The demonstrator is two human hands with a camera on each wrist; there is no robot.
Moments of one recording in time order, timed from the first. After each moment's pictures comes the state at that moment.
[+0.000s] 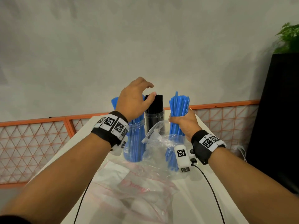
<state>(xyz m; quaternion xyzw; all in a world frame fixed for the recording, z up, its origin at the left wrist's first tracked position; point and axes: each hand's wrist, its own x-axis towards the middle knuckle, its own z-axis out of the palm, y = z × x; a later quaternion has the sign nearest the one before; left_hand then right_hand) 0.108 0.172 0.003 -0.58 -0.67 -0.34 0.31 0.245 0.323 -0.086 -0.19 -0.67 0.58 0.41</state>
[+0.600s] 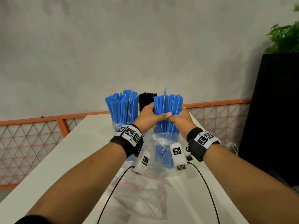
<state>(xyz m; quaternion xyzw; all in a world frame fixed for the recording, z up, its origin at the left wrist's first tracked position) 0.153 0.210 -0.055 -0.50 -0.62 -0.58 -0.19 0.254 0.315 -0.082 -0.14 -0.65 0.64 0.38</state>
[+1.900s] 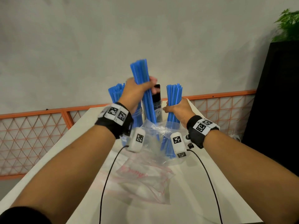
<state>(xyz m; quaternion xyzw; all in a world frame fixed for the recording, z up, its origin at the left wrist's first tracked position) 0.142 0.173 -0.005 -0.45 -0.55 -0.69 -0.15 0.244 0.315 -0.079 -0.21 -0.71 0.57 0.37</state>
